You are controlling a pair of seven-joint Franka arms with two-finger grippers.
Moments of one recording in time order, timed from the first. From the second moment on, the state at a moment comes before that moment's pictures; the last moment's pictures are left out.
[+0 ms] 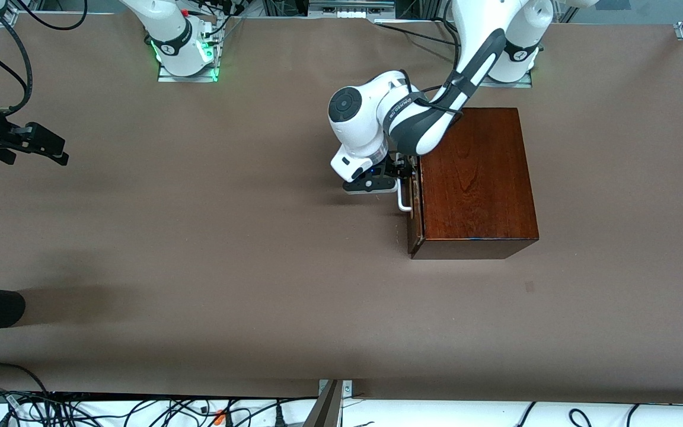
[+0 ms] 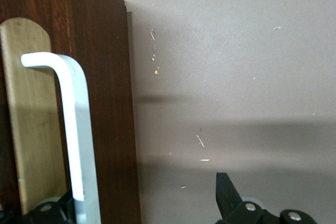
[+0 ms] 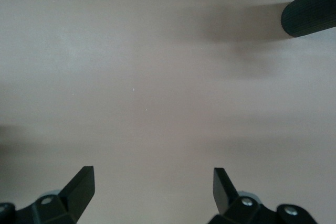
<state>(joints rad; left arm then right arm) -0.52 0.58 -0.33 -1.67 0.42 1.98 -1.00 0.03 0.05 -0.02 -1.57 -0.01 1.64 0.01</state>
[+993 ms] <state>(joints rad) -0.58 0.65 -0.32 -1.55 0.42 2.01 -1.07 0.03 0.05 -0.02 -1.57 -0.01 1.64 0.01</state>
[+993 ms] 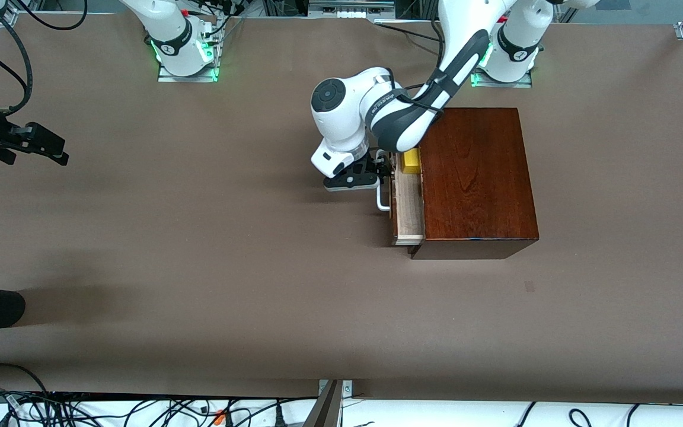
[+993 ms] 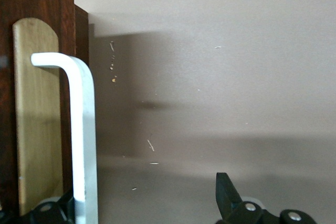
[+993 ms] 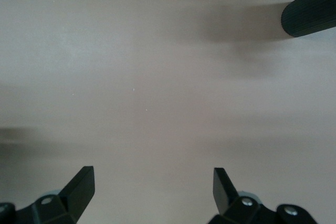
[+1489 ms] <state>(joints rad) -0.61 0.68 -0.32 -1.49 0.42 1.99 -1.07 0.03 0.05 -0.02 -1.57 -0.01 1.64 0.01</state>
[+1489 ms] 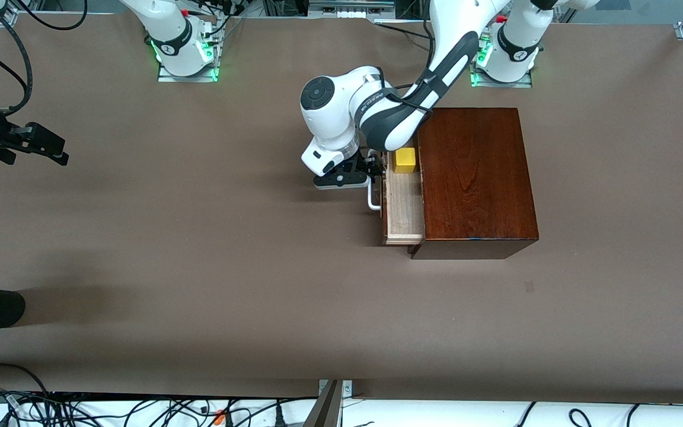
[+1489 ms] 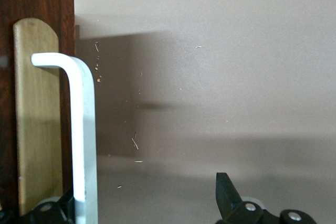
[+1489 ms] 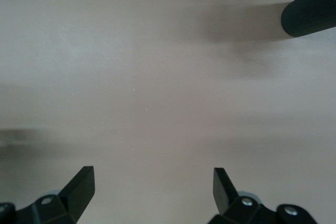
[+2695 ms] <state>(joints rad) -0.62 0.61 -0.32 -1.24 0.42 1.65 -0.88 0.03 0.05 -0.02 -1.56 -0.01 1.64 0.01</state>
